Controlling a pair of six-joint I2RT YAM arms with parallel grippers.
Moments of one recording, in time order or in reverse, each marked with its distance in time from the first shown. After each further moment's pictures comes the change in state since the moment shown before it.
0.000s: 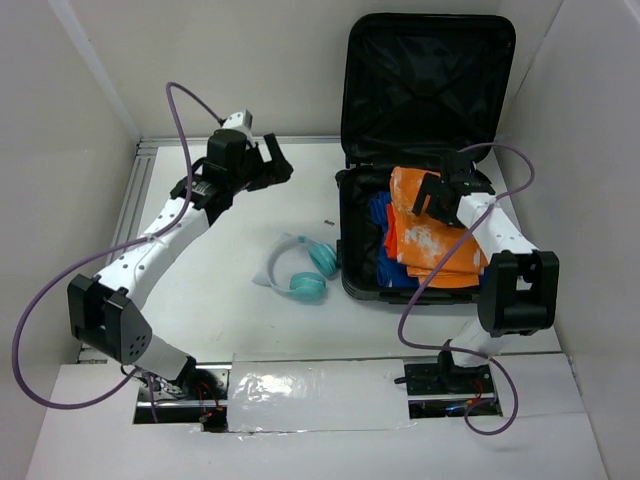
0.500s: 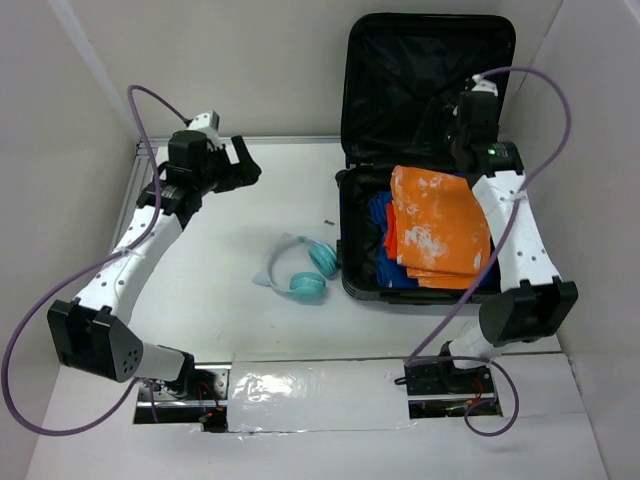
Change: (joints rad) left arm 0.161 -0.111 -0.096 -0.051 0.079 0.107; right arm 0.082 -0.037 0.454 -0.093 0.017 0.006
